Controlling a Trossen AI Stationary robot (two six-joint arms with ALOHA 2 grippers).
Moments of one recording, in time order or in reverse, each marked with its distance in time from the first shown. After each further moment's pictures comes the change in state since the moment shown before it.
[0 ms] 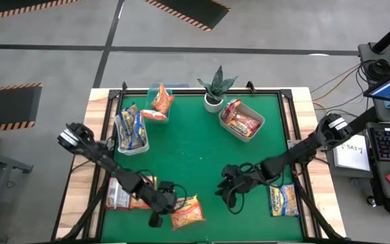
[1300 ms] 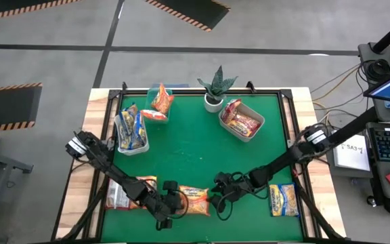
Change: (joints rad) left arm -0.050 0.144 0.061 0.072 -0.312 -0.018; right arm 0.011 0.281 0.015 0.255 0.054 0.100
